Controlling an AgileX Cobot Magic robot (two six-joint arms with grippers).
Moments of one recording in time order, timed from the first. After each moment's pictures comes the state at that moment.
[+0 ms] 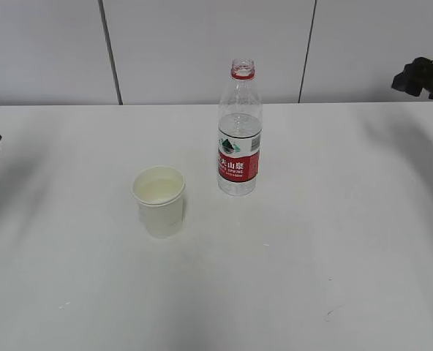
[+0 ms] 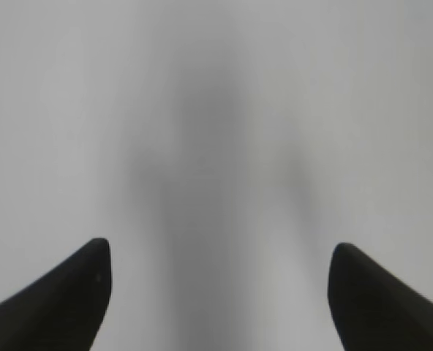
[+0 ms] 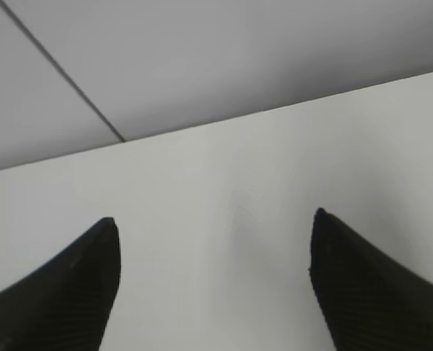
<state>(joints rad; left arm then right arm) -0.02 1.55 -1.02 0.23 0.54 -0.05 -0.26 2.00 -1.36 -1.50 -0.23 1.62</state>
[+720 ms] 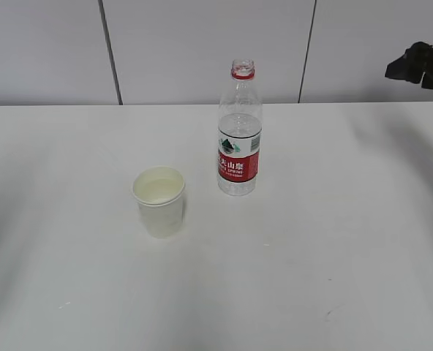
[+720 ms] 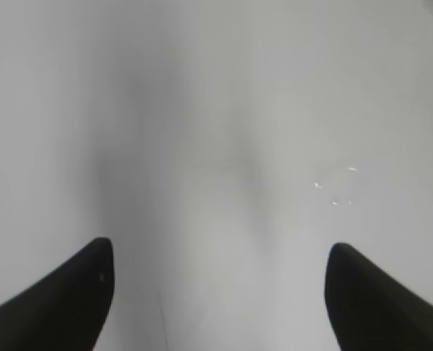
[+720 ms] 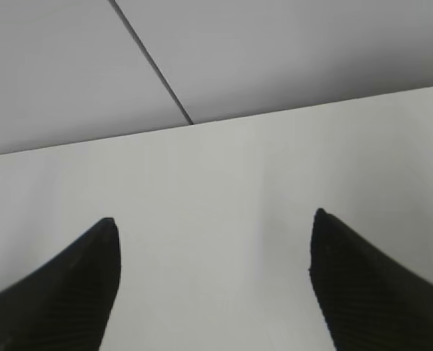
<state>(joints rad) -0.02 1.06 -0.73 0.00 0.86 0.11 -0.26 1.93 -1.37 -1.85 -0.38 1.94</state>
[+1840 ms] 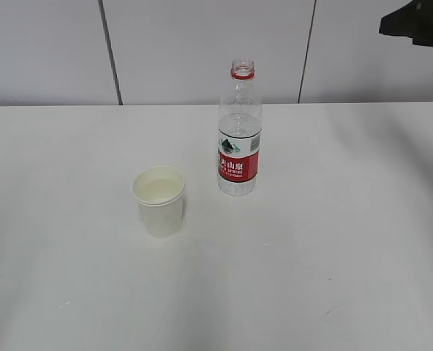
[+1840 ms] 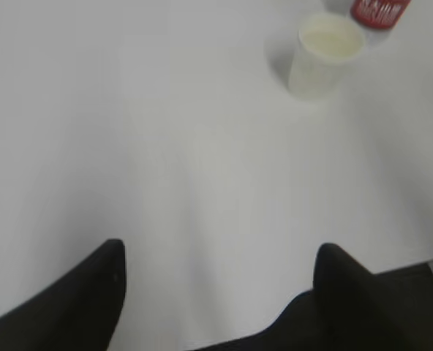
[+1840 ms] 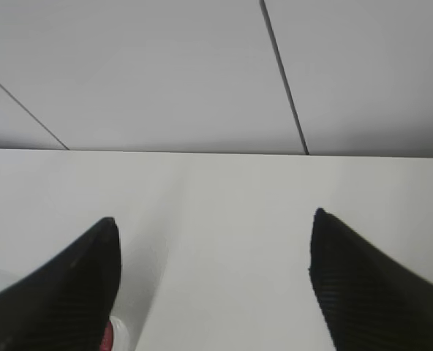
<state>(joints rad) -0.02 0.23 -0.54 -0.18 1.08 0.11 -0.26 1.77 -1.38 -1.85 -0.62 1.93</state>
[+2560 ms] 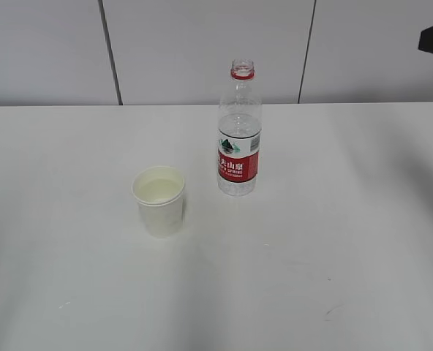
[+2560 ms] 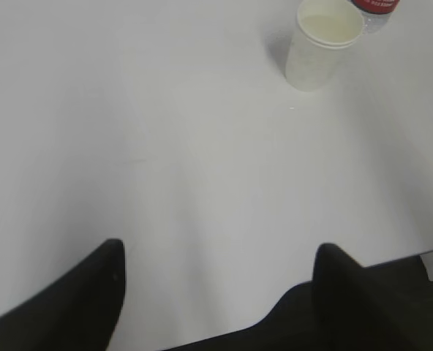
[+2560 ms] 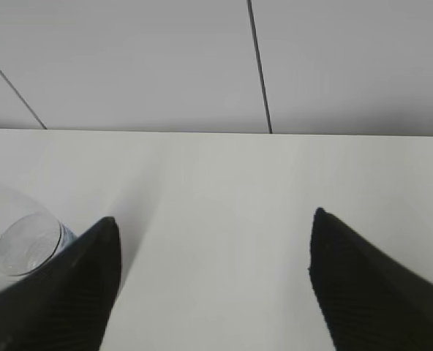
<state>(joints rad) -0.02 0.22 -0.53 -0.18 1.10 0.11 -0.26 1.41 -1.02 -1.85 -0.50 1.84</state>
